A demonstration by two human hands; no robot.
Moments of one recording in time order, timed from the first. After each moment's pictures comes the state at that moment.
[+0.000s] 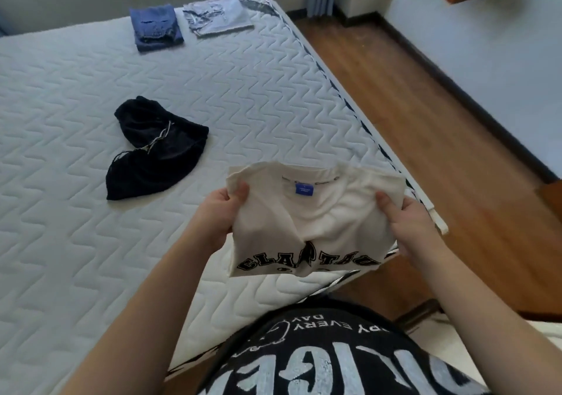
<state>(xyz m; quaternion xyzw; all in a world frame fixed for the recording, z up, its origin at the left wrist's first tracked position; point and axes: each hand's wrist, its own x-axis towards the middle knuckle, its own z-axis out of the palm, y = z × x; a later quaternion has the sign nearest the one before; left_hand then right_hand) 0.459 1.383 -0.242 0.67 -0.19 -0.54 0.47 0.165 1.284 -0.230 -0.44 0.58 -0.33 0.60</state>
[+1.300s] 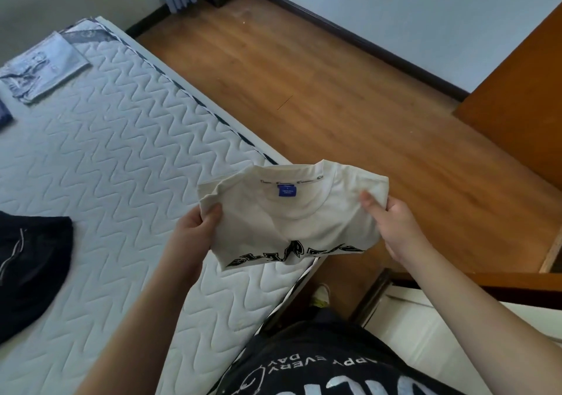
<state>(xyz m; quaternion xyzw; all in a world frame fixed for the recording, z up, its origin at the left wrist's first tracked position) 0.180 1.117 -0.233 0.68 -0.31 -0.54 0.38 -0.134 1.096 -0.268 -0.29 0.63 -0.41 0.59</state>
